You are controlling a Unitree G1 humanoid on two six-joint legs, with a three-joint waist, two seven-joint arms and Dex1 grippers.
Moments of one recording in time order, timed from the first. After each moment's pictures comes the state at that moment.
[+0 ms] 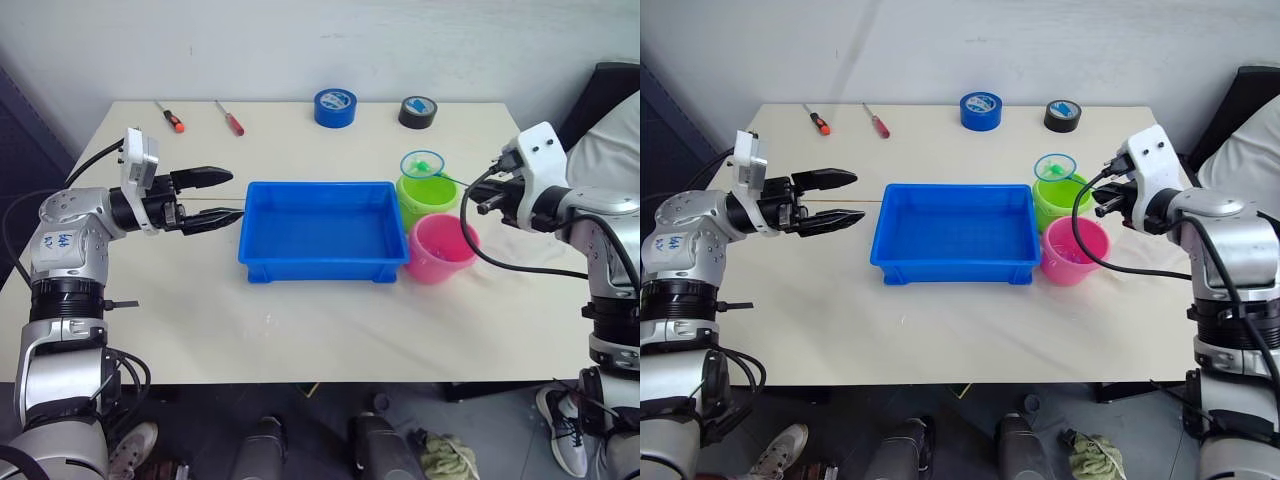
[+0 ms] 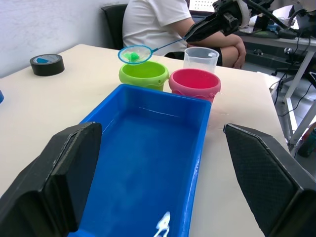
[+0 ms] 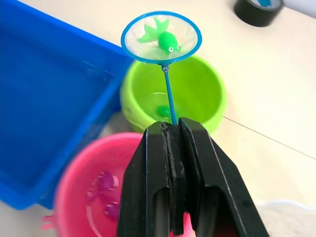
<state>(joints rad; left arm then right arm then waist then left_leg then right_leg) -0.84 0.72 0.14 0.55 -0.43 0.23 -1.33 -0.76 -0.76 -0.10 0.00 0.18 0.95 0.67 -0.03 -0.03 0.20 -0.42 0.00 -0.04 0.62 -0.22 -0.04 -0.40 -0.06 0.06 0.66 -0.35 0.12</state>
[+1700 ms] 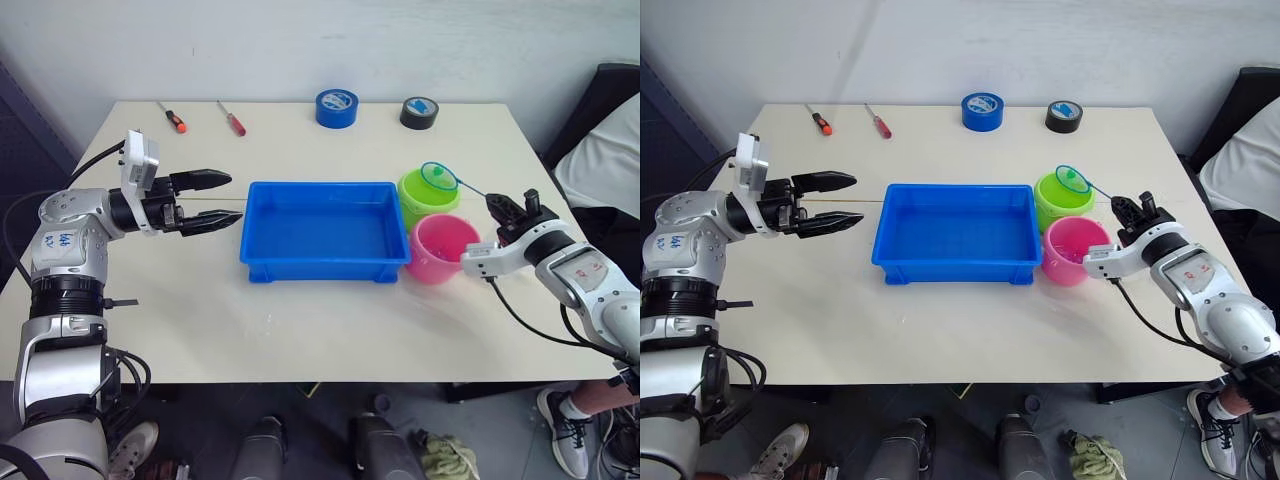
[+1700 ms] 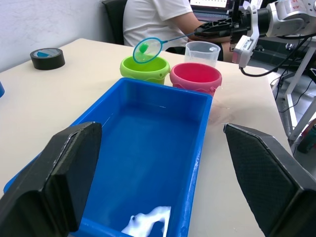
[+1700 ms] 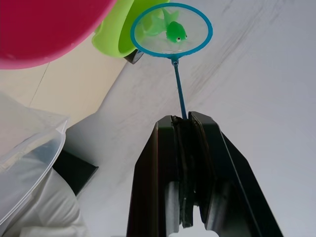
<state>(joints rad) -0.86 0.72 0.14 0.60 -0.41 0.20 -1.36 -0.42 -1.07 0.27 0.00 -1.11 -0.04 0.15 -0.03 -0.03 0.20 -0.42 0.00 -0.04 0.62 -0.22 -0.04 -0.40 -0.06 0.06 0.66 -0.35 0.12</state>
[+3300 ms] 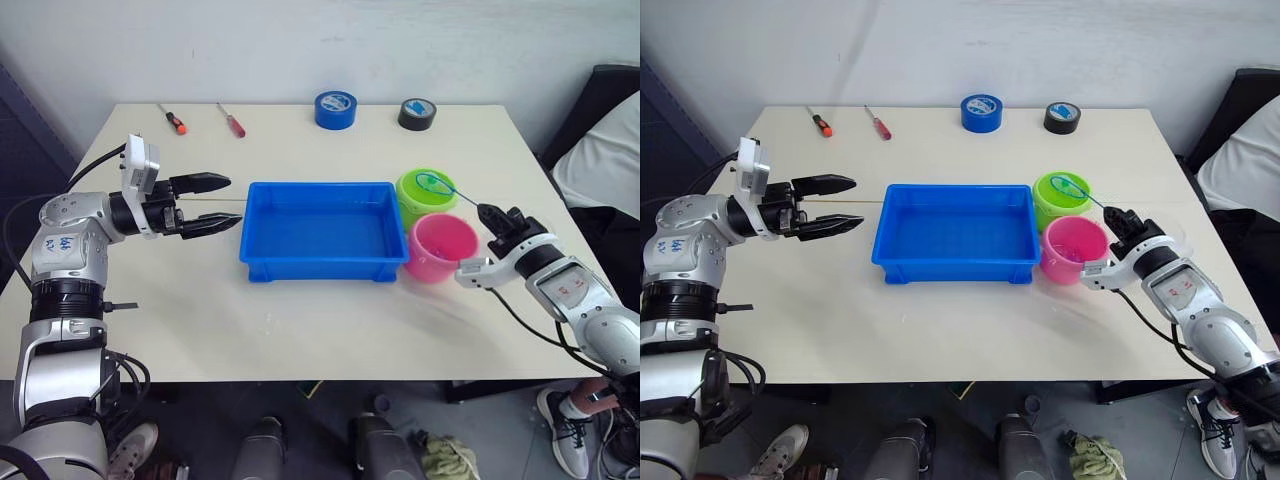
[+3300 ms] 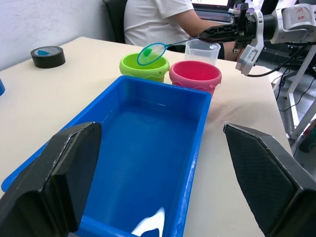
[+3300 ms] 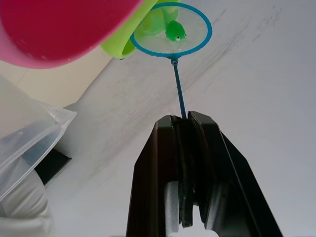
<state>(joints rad) -0.84 0.72 0.14 0.59 -0.41 0.20 -1.34 -0.36 -1.02 0.27 -0.02 -1.30 -0.02 0.12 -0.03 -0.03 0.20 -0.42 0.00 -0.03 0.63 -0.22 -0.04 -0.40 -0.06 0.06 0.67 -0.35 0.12</state>
